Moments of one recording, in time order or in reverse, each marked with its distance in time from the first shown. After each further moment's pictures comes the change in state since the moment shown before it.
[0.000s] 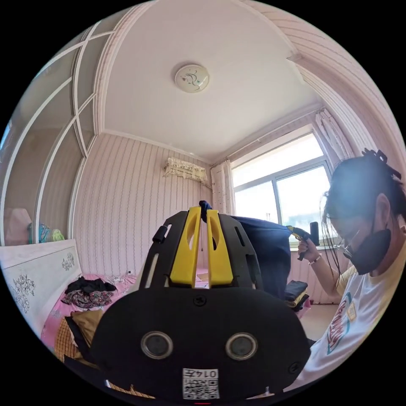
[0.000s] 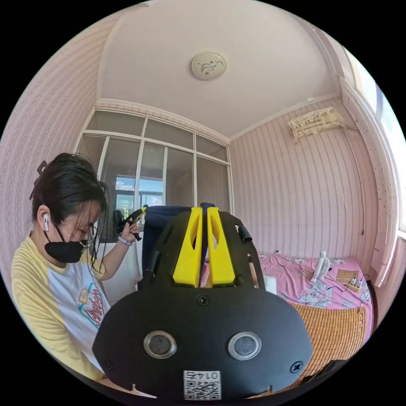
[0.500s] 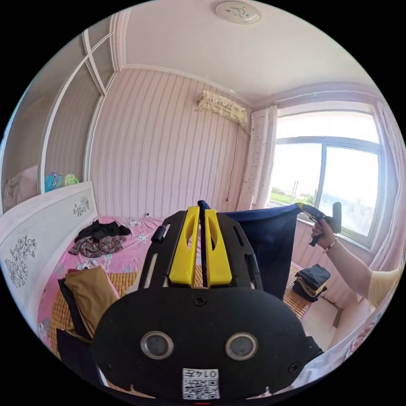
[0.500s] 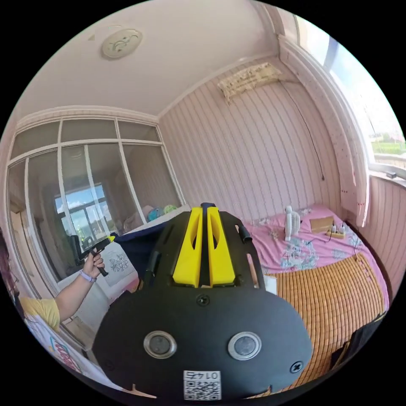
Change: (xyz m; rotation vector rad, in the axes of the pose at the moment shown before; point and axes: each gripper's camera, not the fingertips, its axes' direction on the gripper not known) left arm -0.095 0.090 0.195 -0.404 -0.177 -0.148; right arm 0.145 0.031 0.162 -0.103 0.344 0.288
